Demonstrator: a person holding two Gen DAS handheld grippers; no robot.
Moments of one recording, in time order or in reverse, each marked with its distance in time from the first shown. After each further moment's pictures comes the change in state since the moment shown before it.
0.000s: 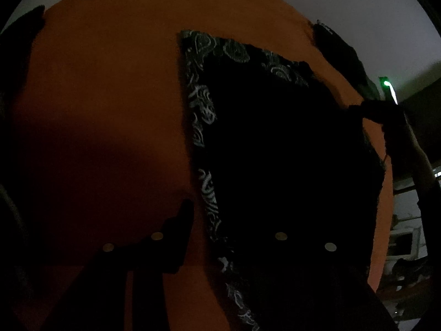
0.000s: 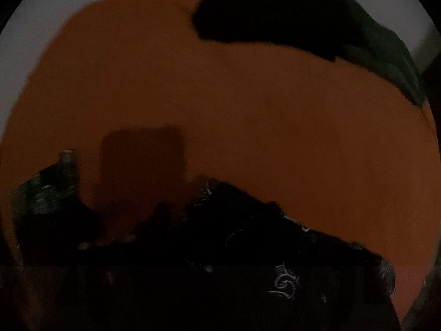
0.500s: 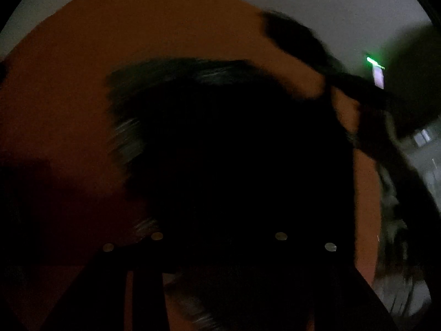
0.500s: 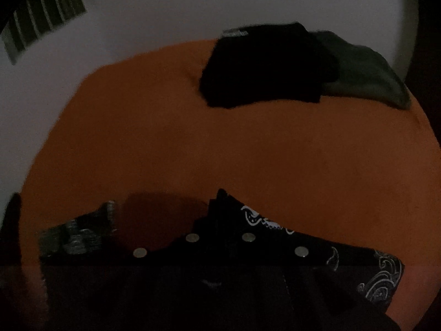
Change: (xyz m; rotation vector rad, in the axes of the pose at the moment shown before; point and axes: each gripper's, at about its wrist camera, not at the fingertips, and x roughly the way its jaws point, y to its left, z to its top) left arm -0.005 -0.117 0.036 0.288 0.014 -0.137; right arm -0.070 -0.011 -0.031 0.114 -0.372 0.172
